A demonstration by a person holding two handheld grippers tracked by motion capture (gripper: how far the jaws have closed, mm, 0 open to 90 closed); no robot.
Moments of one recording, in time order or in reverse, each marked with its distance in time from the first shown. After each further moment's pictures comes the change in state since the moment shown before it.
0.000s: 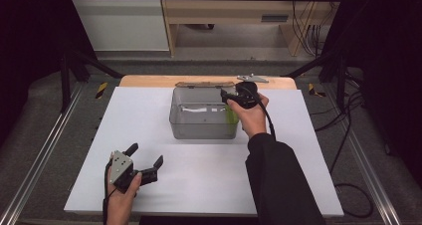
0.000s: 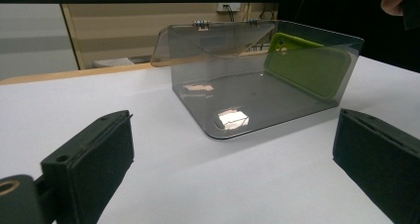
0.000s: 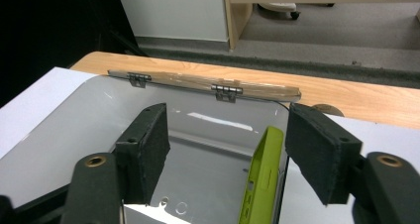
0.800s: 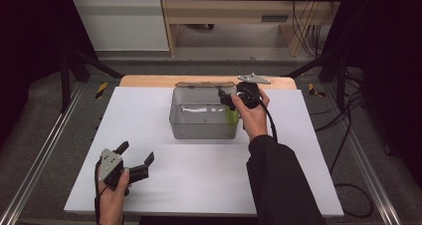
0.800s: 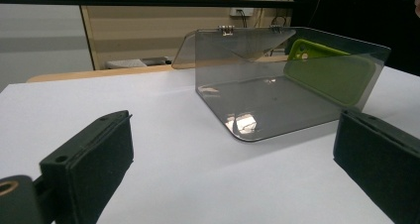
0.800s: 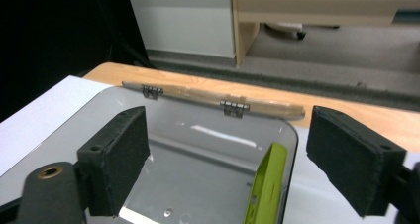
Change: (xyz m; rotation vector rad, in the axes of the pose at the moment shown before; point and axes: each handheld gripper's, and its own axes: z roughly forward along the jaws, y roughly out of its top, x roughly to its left) left arm 0.022 0.000 -0.007 -0.016 0.036 -0.027; right arm 0.002 0.001 -0.008 -0.070 0.025 -0.044
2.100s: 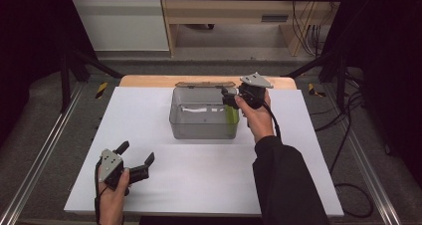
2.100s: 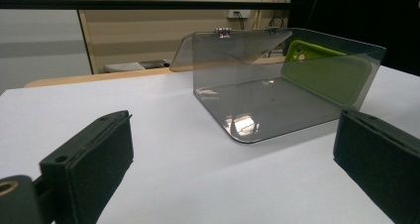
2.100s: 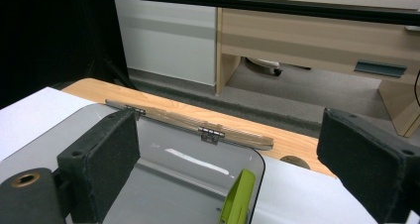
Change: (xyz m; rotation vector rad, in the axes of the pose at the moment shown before) left arm 0.000 0.000 -0.001 -0.009 -0.009 0.015; right arm 0.000 0.003 -0.015 -0.110 -0.063 -0.116
